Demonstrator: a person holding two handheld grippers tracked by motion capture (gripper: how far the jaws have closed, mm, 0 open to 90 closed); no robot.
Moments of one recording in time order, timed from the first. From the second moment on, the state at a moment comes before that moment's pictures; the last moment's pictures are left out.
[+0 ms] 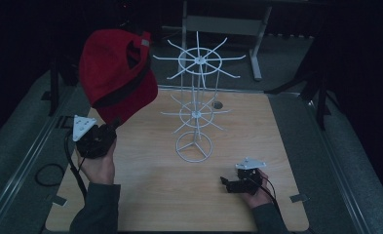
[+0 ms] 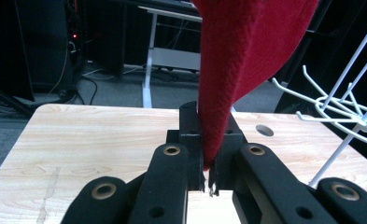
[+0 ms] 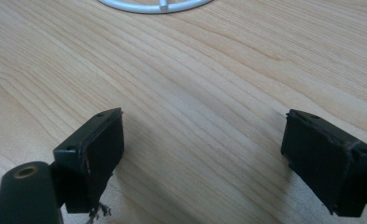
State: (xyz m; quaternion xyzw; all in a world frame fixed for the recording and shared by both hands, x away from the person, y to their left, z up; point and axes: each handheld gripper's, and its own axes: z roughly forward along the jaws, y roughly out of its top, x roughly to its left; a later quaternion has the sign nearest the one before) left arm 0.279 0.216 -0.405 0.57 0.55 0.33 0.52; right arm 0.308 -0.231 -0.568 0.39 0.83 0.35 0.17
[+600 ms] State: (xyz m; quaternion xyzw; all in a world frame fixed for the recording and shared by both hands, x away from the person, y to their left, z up) left arm 0.272 0.214 -0.396 0.56 0.54 0.32 0.54; right arm 0.309 -0.231 -0.568 0.39 0.83 0.35 0.17
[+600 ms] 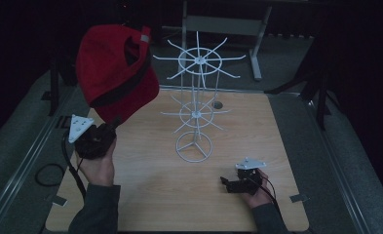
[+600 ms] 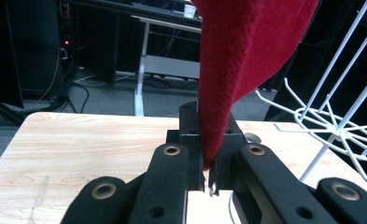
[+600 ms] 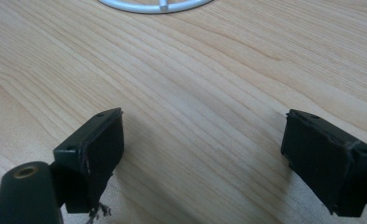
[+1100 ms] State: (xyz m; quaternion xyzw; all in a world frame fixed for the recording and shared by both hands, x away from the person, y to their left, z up) left arm 0.267 0.210 -0.393 0.56 0.53 0.32 0.55; right arm 0.309 -0.231 -0.568 0.39 0.83 0.35 0.17
